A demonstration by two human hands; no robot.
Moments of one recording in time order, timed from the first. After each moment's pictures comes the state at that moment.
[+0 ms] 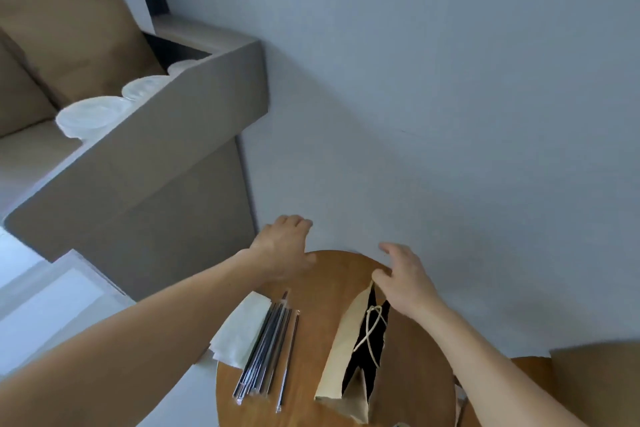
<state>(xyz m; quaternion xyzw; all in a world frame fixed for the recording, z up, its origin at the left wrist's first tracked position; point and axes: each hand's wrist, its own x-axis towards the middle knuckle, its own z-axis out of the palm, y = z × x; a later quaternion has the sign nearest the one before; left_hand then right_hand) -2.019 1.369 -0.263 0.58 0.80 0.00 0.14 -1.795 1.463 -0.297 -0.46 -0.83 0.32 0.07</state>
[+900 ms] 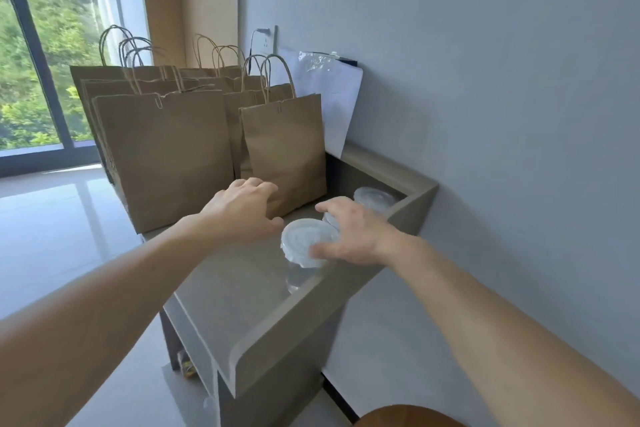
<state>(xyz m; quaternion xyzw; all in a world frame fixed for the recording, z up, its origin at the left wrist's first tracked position) -2.366 1.215 -0.086 0.40 0.91 0.14 -0.02 -2.223 1.380 -0.079 -0.13 -0.98 0.16 0.01</state>
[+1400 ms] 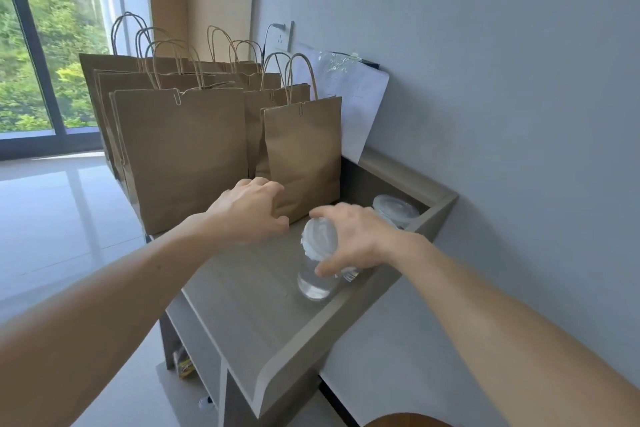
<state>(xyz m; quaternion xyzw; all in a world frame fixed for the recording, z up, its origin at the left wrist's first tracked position) -2.410 1.202 -0.095 0.41 0.90 0.17 -0.01 -2.270 1.361 -0.075 -0.12 -0.99 0.06 -0.05</state>
